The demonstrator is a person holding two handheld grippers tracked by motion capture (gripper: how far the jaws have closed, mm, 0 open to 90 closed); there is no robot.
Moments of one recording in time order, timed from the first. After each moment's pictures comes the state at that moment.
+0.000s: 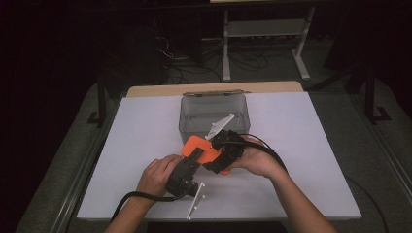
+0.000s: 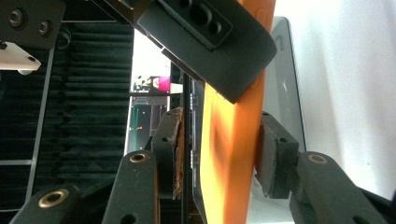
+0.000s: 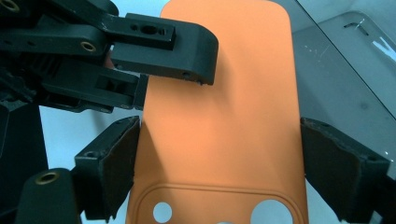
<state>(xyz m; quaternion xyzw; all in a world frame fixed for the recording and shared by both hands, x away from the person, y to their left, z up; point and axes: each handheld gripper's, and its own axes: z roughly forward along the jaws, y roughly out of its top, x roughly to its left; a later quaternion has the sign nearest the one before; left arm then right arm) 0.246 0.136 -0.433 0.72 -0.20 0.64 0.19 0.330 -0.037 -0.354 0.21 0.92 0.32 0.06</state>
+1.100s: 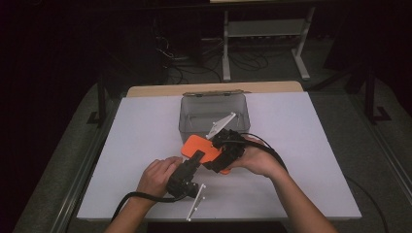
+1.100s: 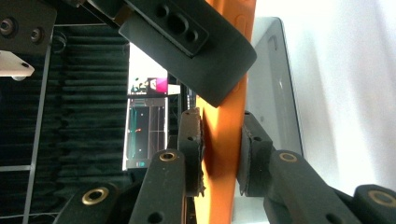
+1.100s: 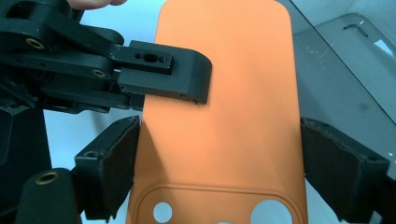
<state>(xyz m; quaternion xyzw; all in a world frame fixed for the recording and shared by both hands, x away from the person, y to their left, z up) 0.245 0.135 -0.434 0.72 -0.21 0.63 0.19 0.331 -0.039 -0.352 0.21 0.92 0.33 0.05</state>
